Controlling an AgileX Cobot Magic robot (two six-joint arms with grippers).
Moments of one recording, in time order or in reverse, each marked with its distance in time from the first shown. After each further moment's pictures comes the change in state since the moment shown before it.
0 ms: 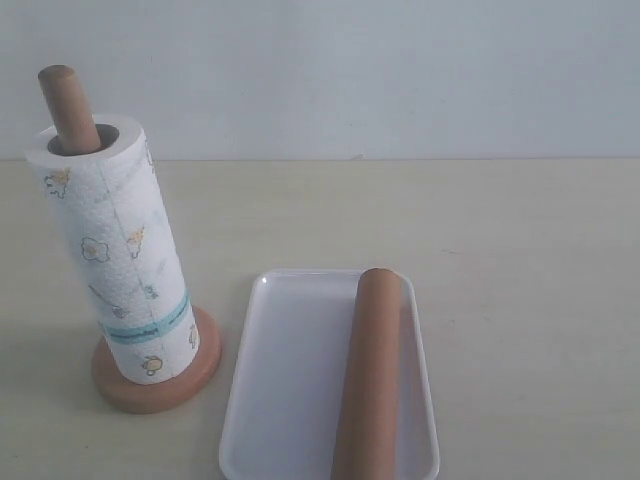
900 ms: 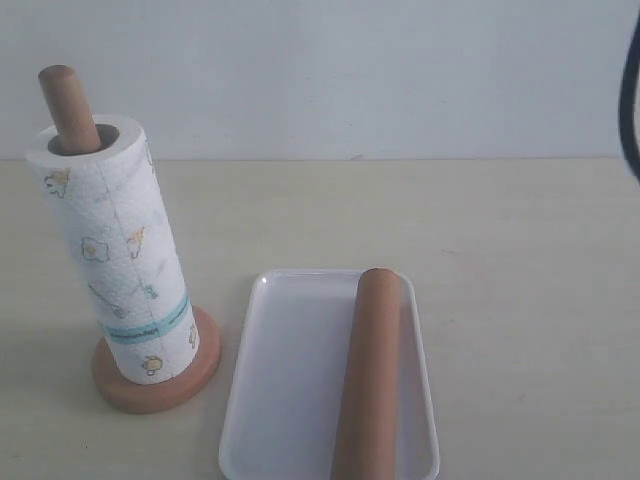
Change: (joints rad) left arm 0.000 0.000 0.000 0.000 0.000 0.001; right arm 0.000 -0.035 0.358 0.004 0.659 -0.189
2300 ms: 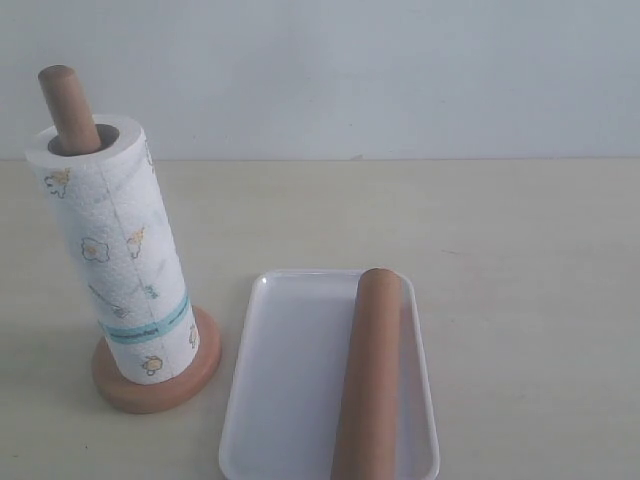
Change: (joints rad) left arm 0.000 0.000 0.000 0.000 0.000 0.000; right arm -0.584 -1.121 1.045 0.004 0.304 0.132
